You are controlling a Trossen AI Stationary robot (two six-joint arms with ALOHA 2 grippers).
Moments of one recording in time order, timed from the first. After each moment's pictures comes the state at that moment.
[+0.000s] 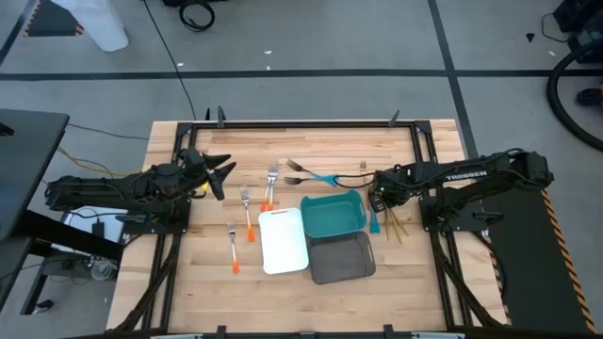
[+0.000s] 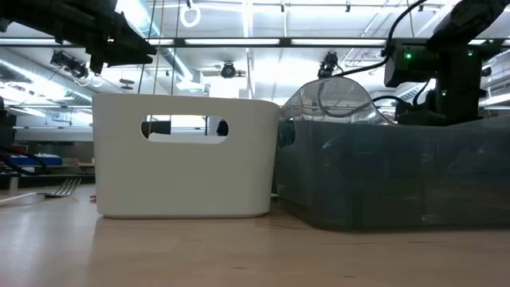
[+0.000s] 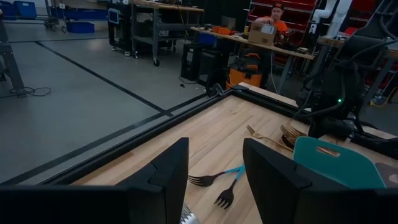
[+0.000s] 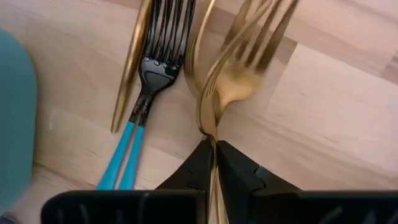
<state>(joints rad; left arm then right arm) 0.02 0.46 0.39 -0.06 -0.60 -0.25 -0.17 1.14 0.51 -0.77 0.05 1.03</state>
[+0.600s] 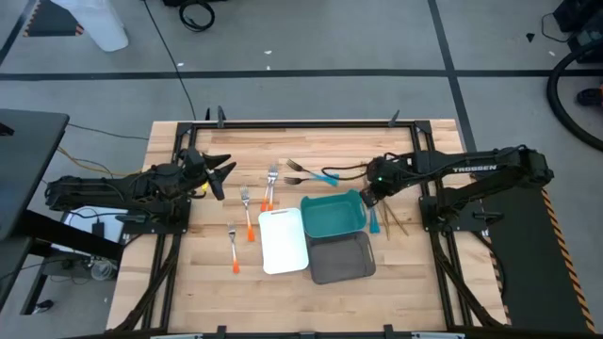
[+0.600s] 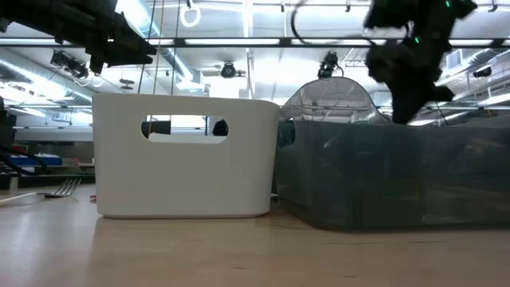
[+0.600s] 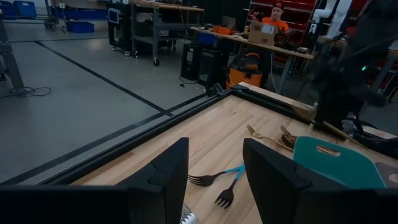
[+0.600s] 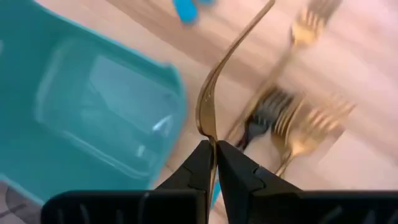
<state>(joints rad) 0.02 0.46 0.39 -0.07 -0.60 -0.25 -0.09 1.15 0.86 -0.89 0.12 0.85</state>
